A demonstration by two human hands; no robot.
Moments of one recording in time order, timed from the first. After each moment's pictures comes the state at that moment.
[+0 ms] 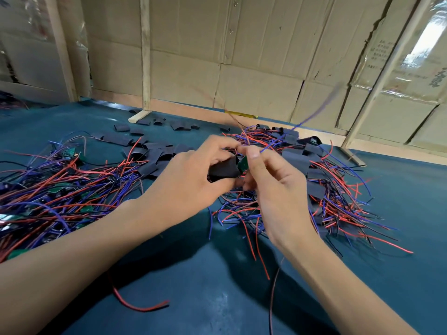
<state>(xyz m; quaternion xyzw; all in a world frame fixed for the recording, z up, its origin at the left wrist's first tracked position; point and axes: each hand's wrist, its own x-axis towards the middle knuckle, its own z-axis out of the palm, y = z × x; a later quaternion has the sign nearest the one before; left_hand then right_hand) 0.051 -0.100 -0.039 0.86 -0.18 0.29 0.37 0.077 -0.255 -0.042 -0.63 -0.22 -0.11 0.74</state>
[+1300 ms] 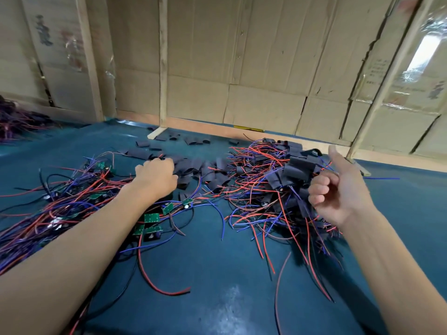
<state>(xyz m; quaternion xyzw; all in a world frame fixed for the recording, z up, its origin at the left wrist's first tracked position) 0.115 0.007 -0.066 0.97 0.19 0.11 0.05 0.112 -0.348 -0.004 -0.53 0.05 0.08 0.84</state>
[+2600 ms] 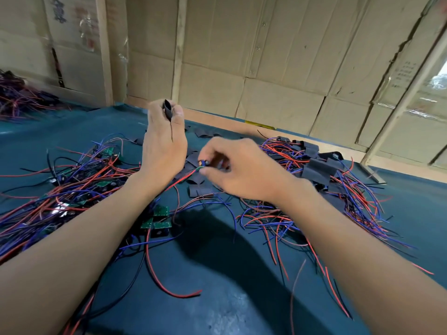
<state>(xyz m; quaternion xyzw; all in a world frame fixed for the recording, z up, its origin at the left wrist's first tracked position) 0.097 -0.007 -0.038 0.74 0.07 0.50 0.44 0.101 -0.195 0.007 -0.79 -0.55 -0.13 0.25</state>
